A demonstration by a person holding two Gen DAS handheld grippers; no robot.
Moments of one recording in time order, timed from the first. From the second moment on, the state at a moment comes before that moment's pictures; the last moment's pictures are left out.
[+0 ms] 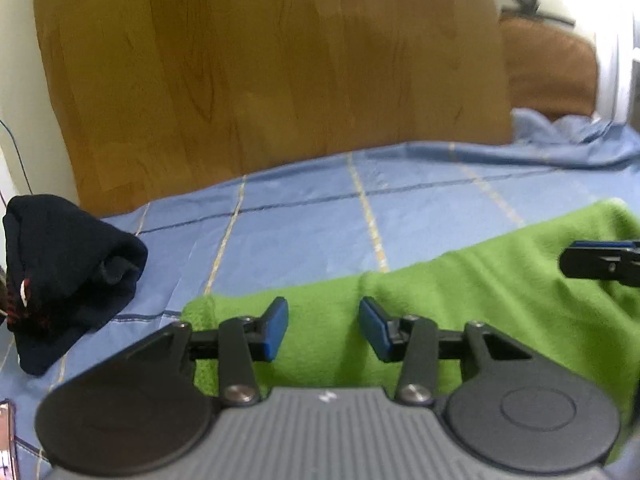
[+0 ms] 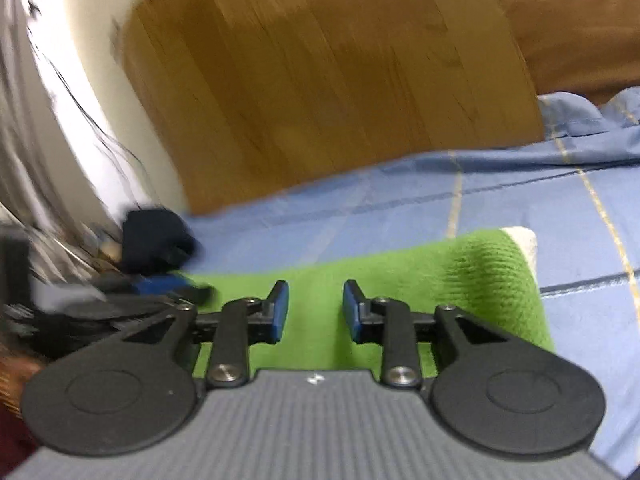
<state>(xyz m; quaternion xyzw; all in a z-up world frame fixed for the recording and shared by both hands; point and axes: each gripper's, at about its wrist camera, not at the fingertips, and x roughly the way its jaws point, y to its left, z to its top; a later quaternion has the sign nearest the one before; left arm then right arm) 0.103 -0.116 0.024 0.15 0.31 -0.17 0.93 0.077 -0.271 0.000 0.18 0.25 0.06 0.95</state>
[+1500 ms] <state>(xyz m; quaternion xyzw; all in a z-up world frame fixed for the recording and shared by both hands) 0.114 -0.113 0.014 0.15 0.30 -0.17 0.92 0.013 -0.322 -0.029 0.44 0.25 -0.03 0.86</state>
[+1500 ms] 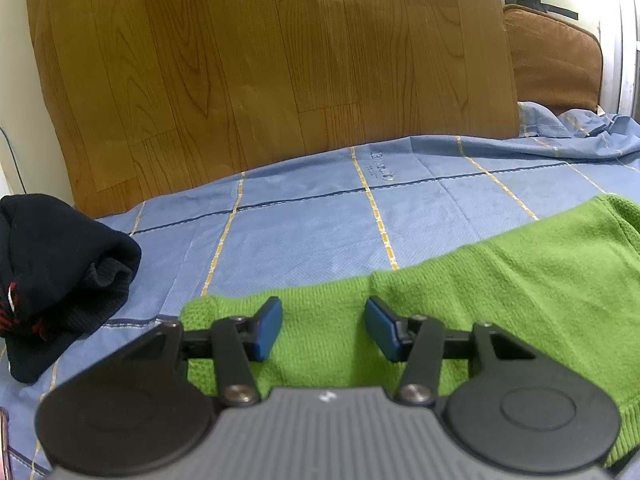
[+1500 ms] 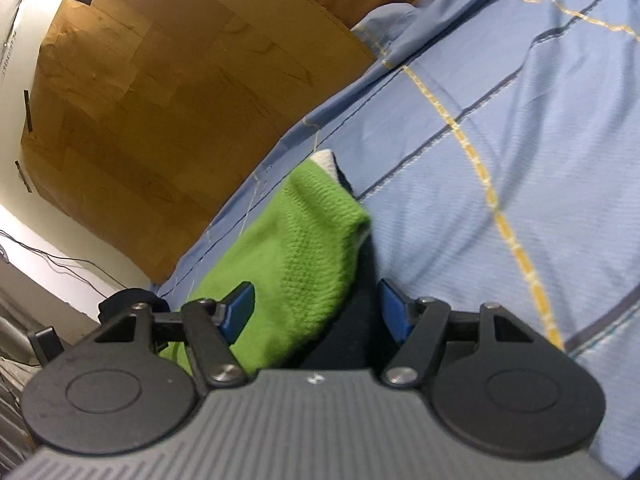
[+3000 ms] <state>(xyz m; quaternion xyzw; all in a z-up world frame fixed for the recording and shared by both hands) 0.125 -0.008 0.052 -0.03 0.30 -0.24 0.92 0.082 -0.220 0.053 0.25 0.21 0.14 0.93</state>
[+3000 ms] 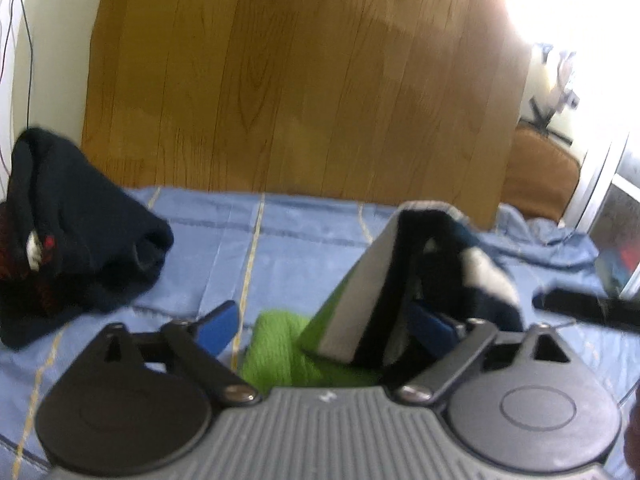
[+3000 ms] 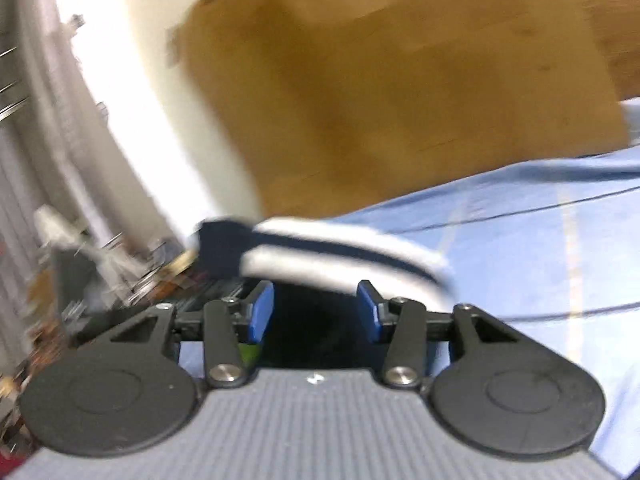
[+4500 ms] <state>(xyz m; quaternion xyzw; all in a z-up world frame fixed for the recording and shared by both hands) 0.113 0.024 0.058 -0.02 0.33 -0.24 0.91 0.086 -0.242 0.015 0.31 0.22 0.17 0.91</state>
